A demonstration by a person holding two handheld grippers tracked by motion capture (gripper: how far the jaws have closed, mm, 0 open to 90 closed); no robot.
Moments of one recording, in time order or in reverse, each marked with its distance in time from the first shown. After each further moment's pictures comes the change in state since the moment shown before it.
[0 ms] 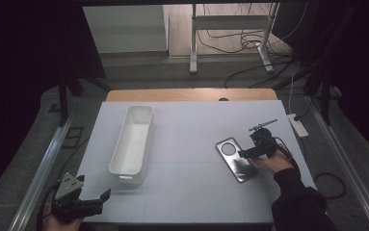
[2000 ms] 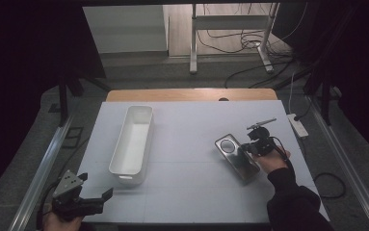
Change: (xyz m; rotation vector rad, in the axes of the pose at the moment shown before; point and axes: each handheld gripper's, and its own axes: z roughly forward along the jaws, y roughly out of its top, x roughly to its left) left arm -0.003 0.010 -0.003 -0.035 -0.075 -0.009; right arm 0.010 0.005 -0.004 -0.055 0.025 0.008
